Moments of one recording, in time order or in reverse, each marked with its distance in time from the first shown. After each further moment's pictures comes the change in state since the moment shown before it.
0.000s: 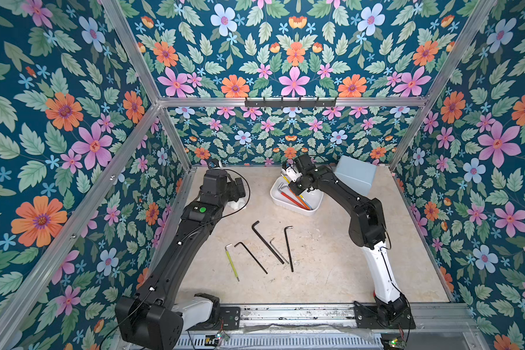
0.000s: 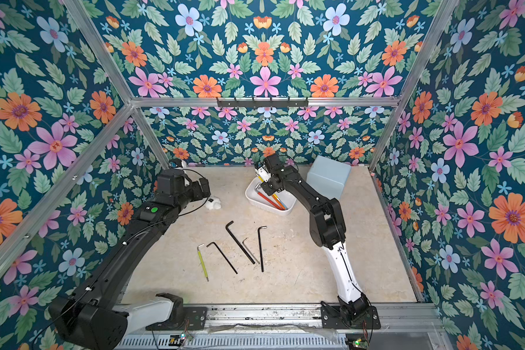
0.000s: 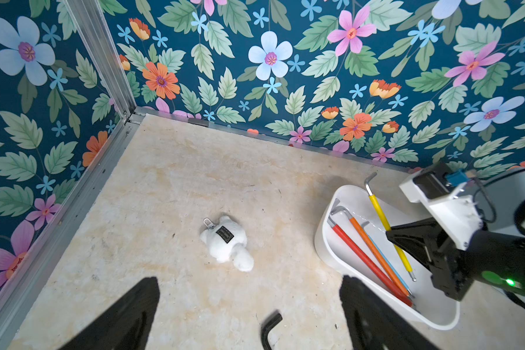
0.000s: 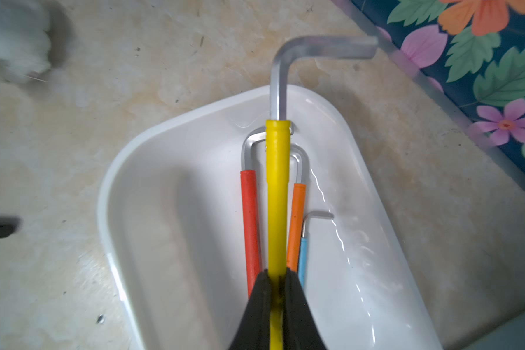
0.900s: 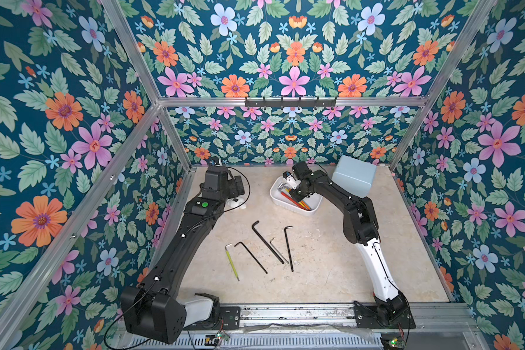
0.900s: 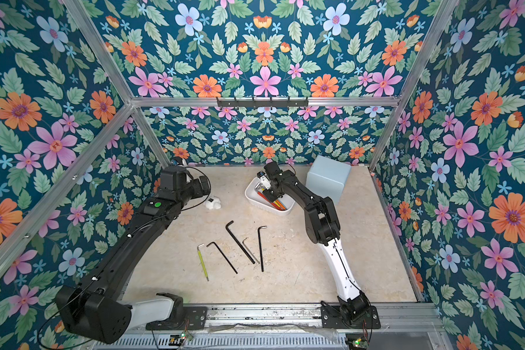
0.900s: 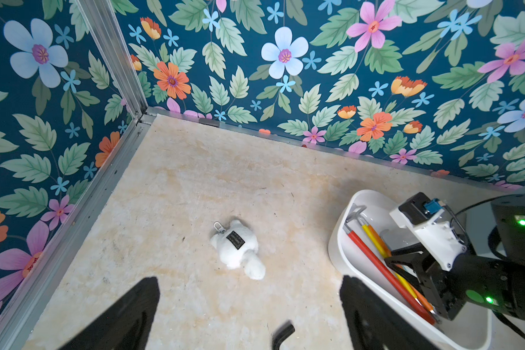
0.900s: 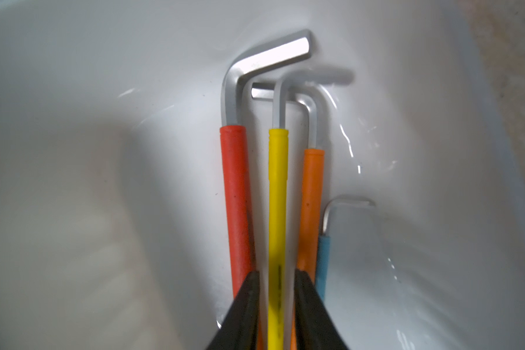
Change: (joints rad) left arm 0.019 0.058 0.031 0.012 -0.026 0.014; right arm -0.008 0.083 0.002 -0.032 -0.005 0.034
